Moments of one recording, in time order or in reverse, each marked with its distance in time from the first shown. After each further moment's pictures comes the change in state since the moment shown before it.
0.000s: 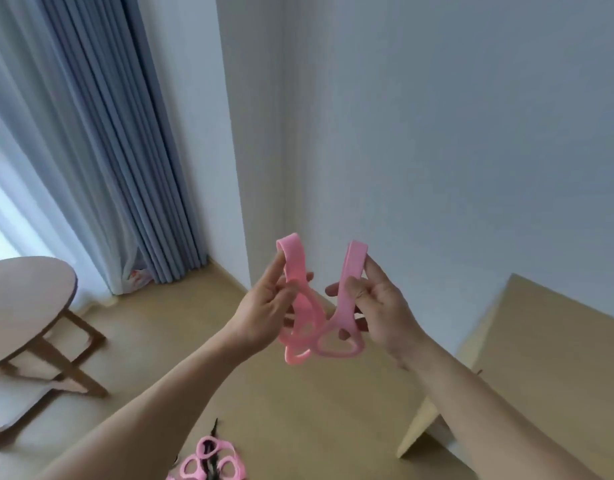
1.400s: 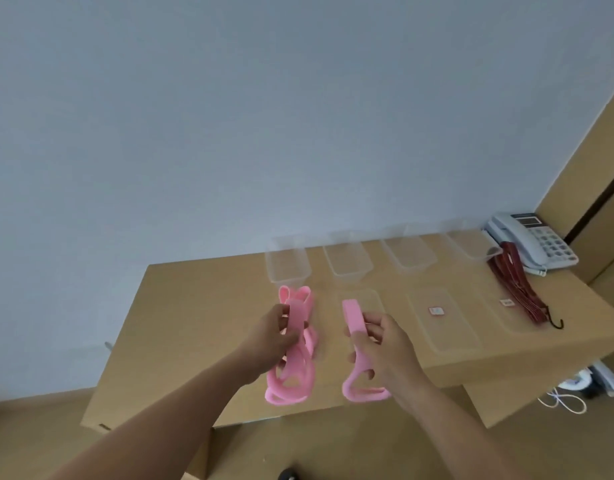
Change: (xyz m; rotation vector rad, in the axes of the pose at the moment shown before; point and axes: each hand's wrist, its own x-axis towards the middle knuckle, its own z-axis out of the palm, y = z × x) left_hand 0.057 0.017 0.722 0.228 -0.842 -0.172; right_hand -0.433 0.076 -0.530 0.020 1.175 0.364
